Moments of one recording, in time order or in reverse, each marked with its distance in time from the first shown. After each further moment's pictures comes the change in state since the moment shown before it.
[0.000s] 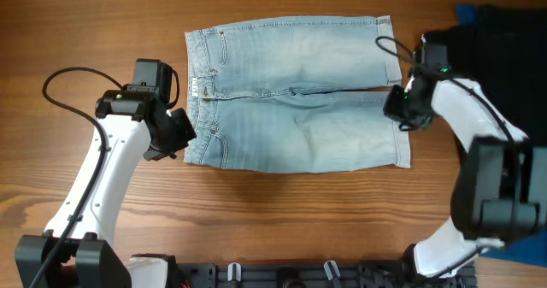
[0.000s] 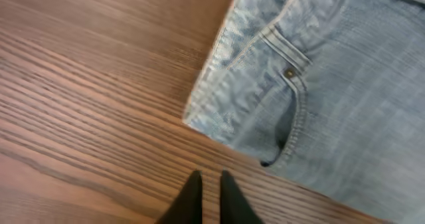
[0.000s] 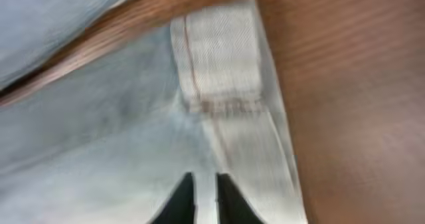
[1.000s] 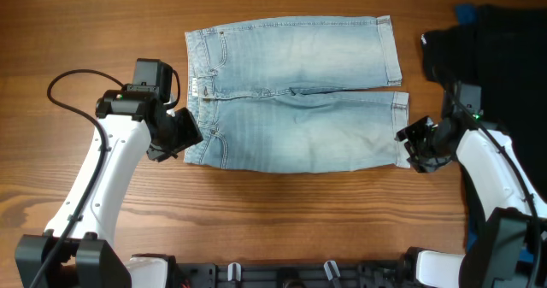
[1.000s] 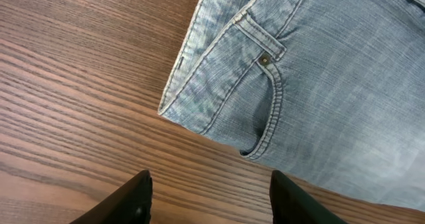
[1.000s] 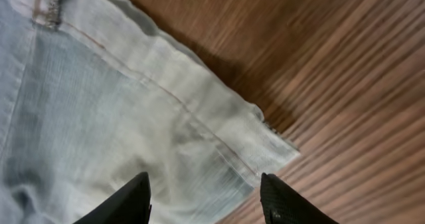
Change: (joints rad) left arm 0.000 0.000 0.000 0.006 0.077 0.003; right arm -0.137 -0.324 -0.348 -0.002 -0.153 0.493
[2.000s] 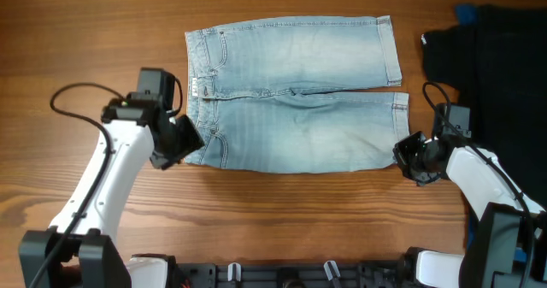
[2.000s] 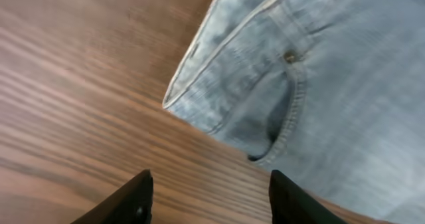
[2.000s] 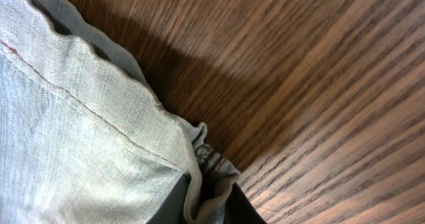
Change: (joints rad) left arm 0.000 -0.005 -0.115 0.102 0.000 -0.117; right arm -0.001 0.000 -0.180 0.222 0.005 -0.019
